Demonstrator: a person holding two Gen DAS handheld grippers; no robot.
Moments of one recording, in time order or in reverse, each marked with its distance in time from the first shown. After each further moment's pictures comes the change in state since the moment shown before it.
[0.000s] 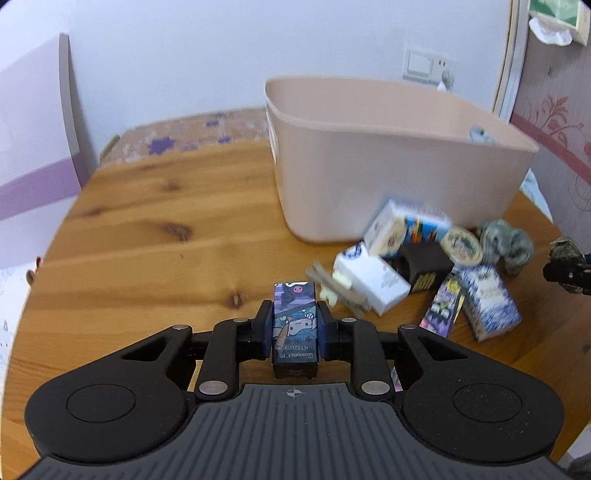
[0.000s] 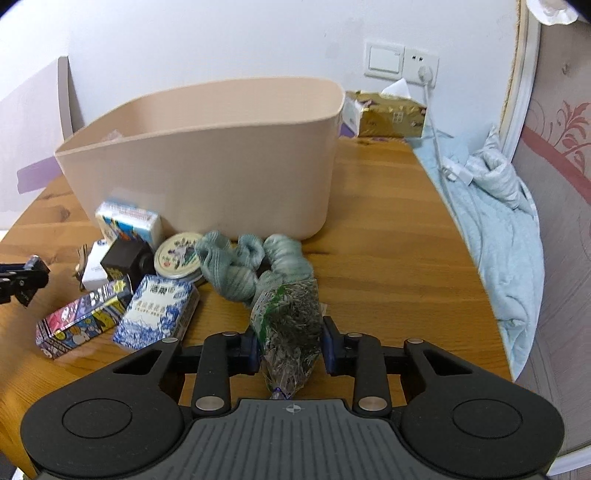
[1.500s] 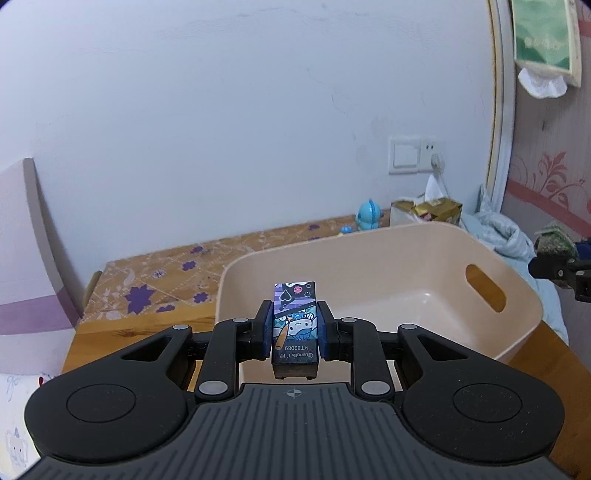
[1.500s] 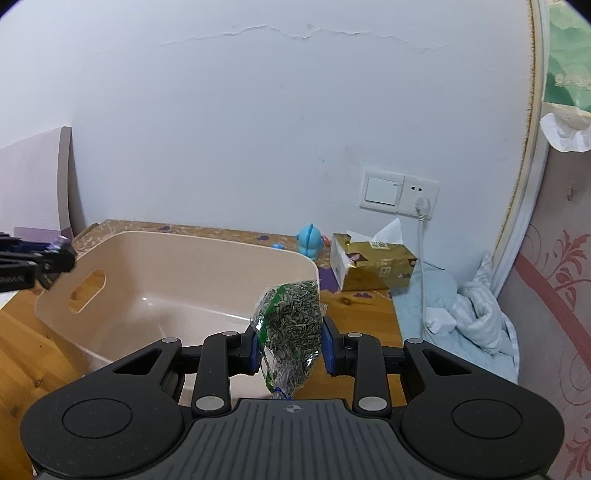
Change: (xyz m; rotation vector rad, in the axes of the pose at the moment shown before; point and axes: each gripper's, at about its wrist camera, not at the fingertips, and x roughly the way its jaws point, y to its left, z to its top) left arm 0.021 -0.049 0.150 0.097 -0.206 0.020; right arm -0.012 -0.013 0.126 -0.105 -0.249 -0.010
